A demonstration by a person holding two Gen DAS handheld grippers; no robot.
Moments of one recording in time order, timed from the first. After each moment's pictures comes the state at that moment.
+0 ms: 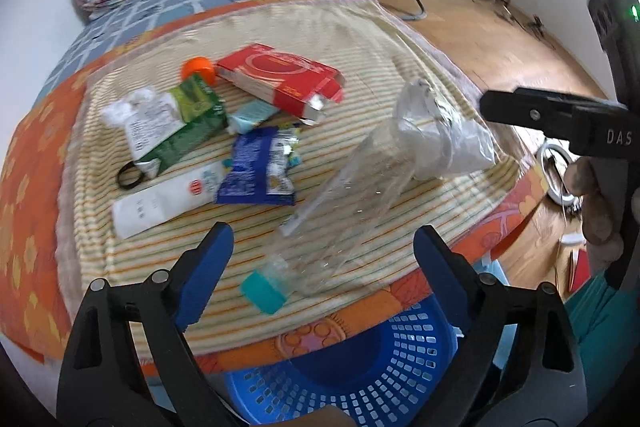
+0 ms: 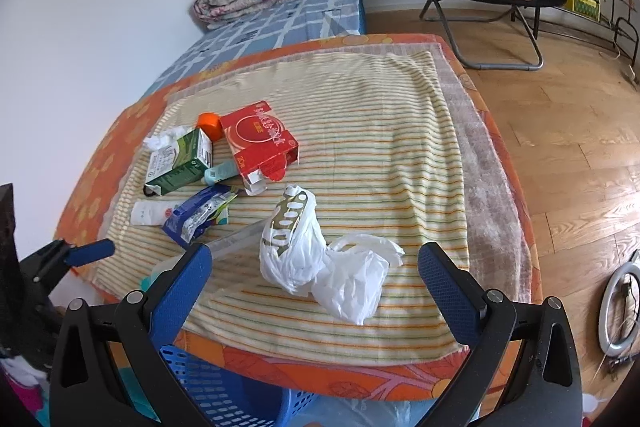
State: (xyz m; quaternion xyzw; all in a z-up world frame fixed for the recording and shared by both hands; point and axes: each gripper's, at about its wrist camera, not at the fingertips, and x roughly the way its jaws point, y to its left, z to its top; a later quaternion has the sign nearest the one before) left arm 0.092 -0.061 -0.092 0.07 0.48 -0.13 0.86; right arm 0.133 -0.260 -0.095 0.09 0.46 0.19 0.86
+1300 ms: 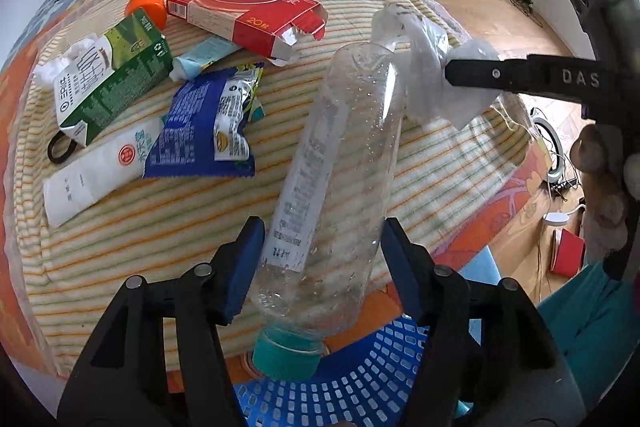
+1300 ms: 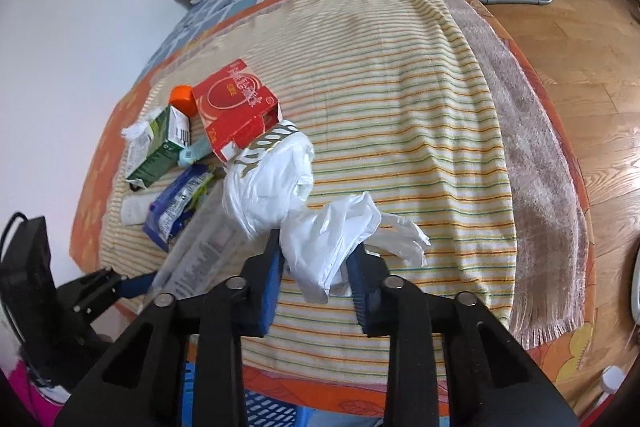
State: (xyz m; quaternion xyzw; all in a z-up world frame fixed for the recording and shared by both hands) left arm 0.114 -0.068 -0.147 0.04 0.55 -0.16 0.82; right arm 0.168 -0.258 -0.145 0.16 0.53 0.20 0.81
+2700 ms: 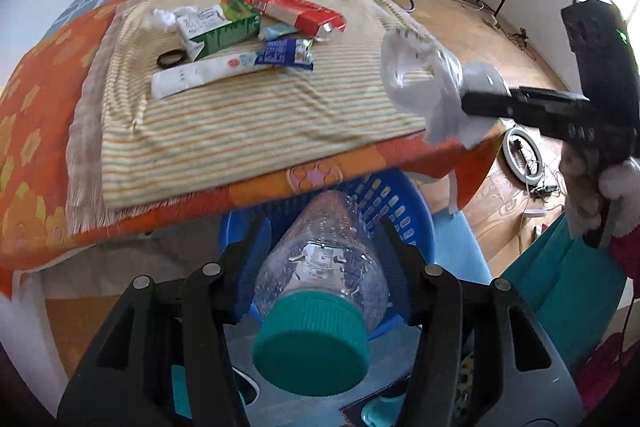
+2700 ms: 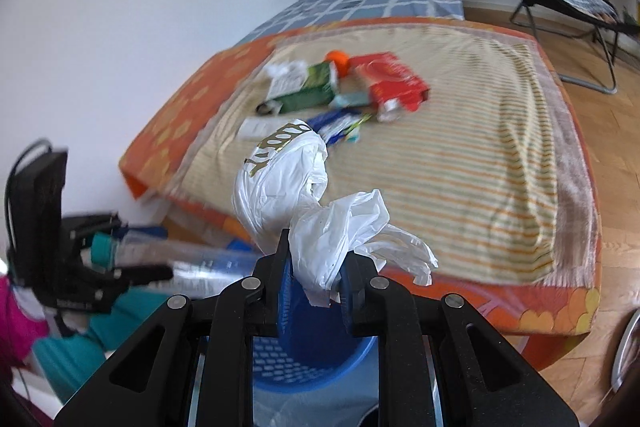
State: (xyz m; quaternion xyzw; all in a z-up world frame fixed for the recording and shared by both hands) left arm -0.043 0.010 -0.093 0.00 0.51 -0.14 0.85; right arm 0.019 -0.202 -0.085 0.04 0.45 0.35 0.82
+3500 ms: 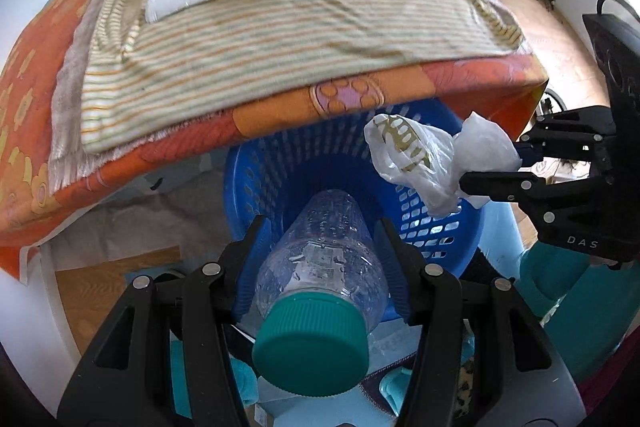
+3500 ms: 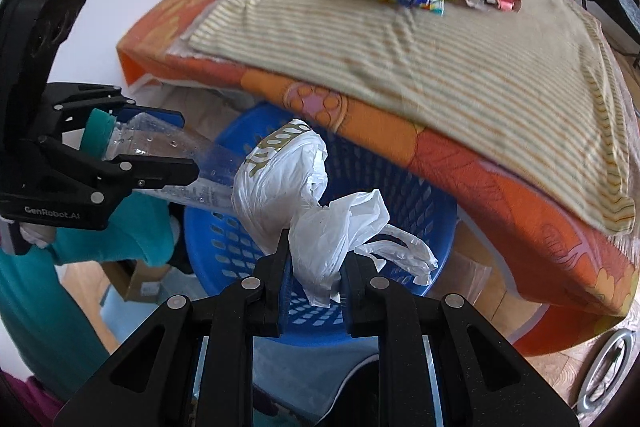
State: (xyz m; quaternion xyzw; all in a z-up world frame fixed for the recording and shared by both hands) left arm -0.038 0.009 -0.159 0.03 0.59 -0.11 0.80; right arm -0.026 -0.137 -0.169 -0.08 0.54 0.37 0.75
